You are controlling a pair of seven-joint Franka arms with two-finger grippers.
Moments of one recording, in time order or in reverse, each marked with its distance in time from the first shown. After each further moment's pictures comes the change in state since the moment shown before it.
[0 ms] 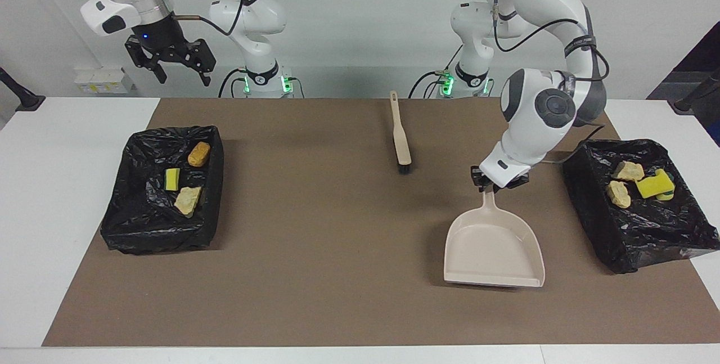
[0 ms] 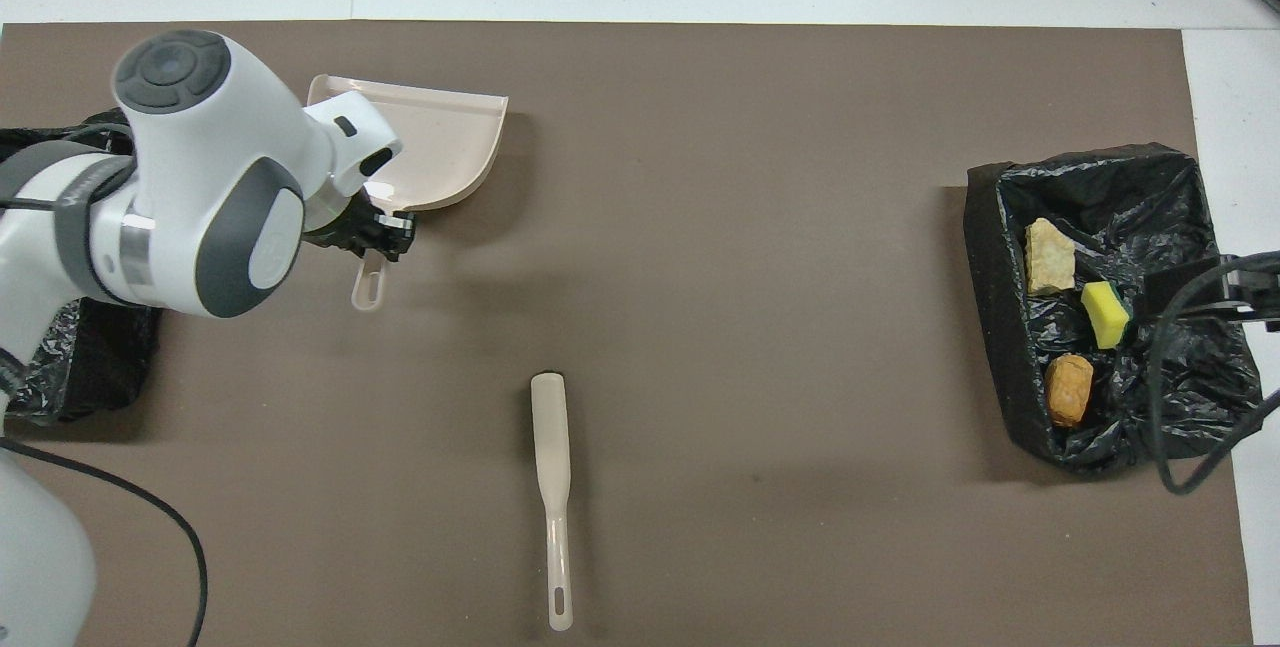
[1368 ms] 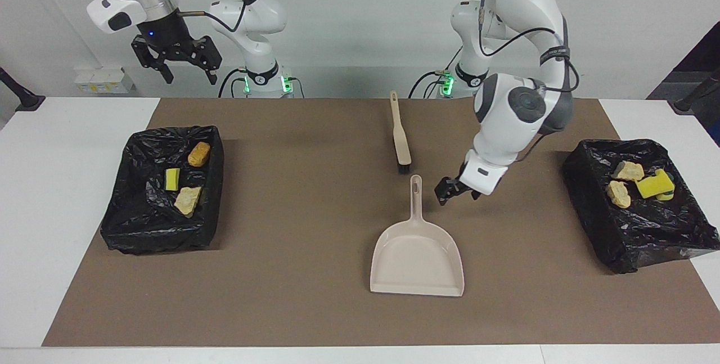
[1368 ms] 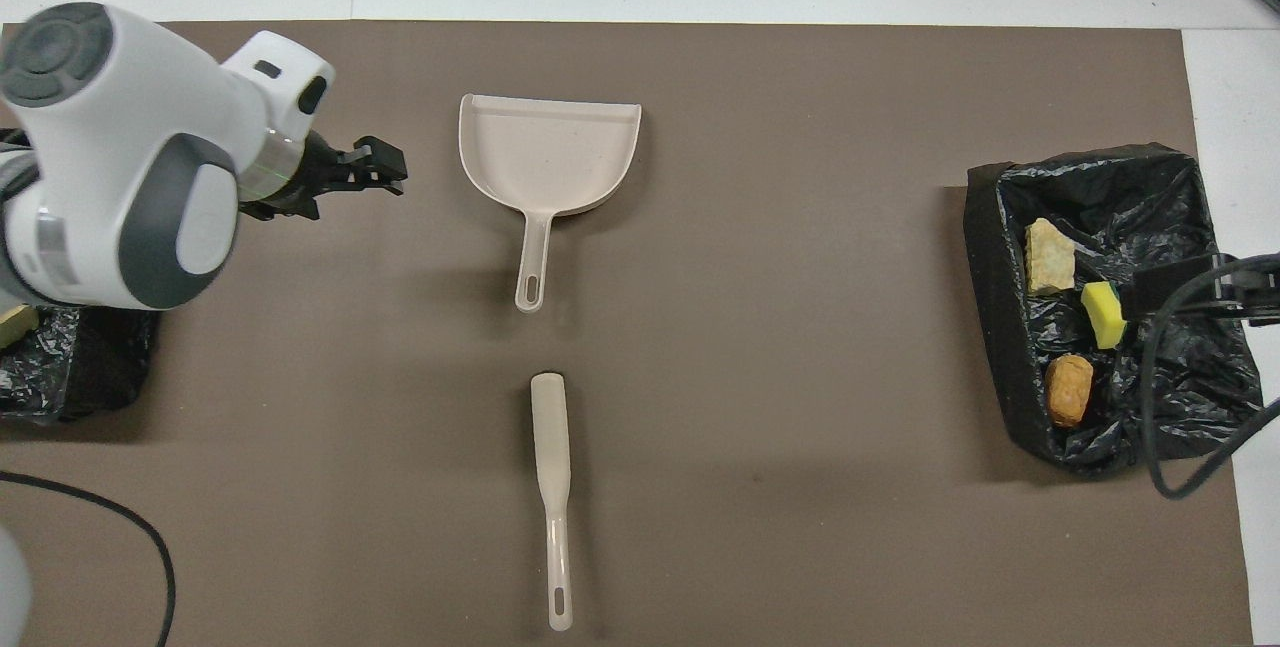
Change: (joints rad) left arm 0.074 -0.068 0.053 0.027 -0.066 0.040 -0.160; right arm 0.049 -0.013 -0.045 -0.019 0.036 0.048 0.000
